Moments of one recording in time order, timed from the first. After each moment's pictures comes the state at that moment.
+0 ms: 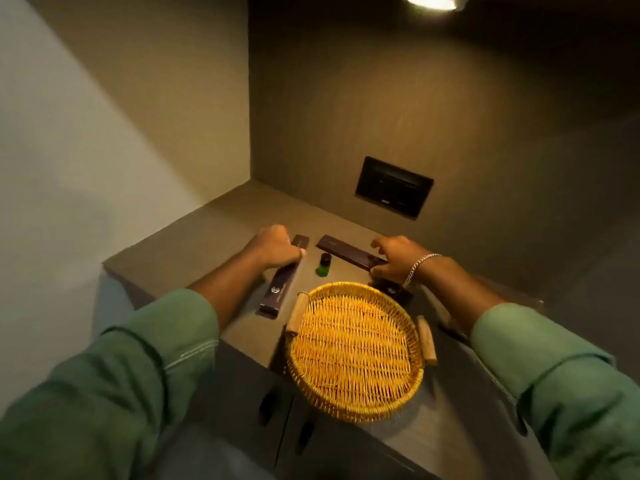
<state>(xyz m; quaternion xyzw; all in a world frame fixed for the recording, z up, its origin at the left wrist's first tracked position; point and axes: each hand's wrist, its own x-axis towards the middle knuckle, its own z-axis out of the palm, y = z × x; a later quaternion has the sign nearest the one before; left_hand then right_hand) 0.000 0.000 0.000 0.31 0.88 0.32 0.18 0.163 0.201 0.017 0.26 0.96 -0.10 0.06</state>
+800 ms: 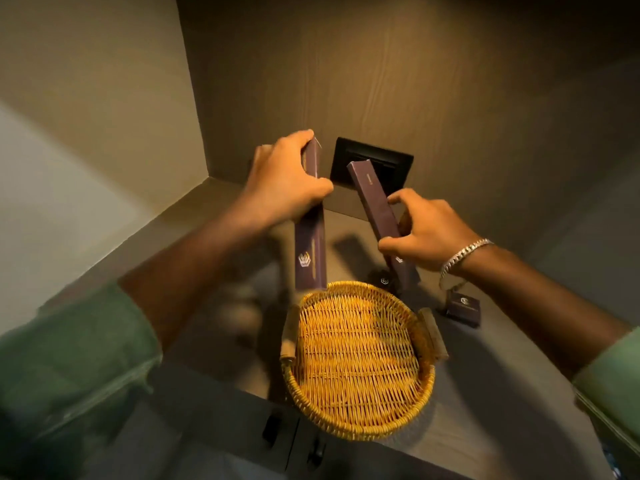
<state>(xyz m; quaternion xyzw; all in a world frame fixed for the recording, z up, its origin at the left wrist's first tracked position) 0.025 0.028 0.112 0.45 0.80 0.39 0.02 0.211 0.157 0.093 0.31 0.93 -0.16 -0.09</state>
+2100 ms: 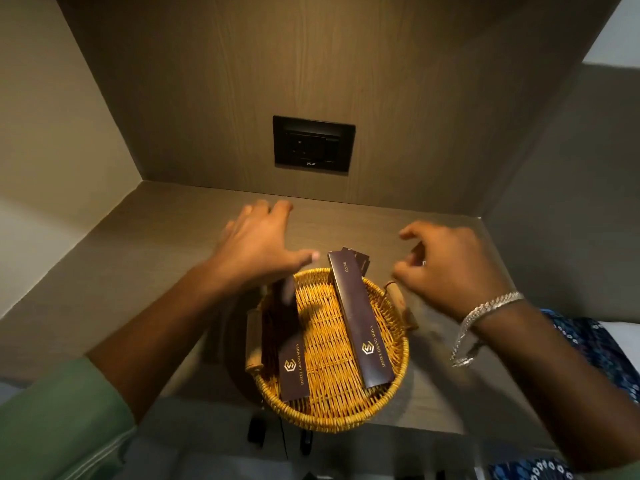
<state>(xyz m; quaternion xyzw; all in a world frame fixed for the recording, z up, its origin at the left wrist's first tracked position) 0.064 0.036 0.047 0.57 0.81 0.14 0.08 0.296 0.114 0.063 0.47 0.86 -0.11 -0.17</state>
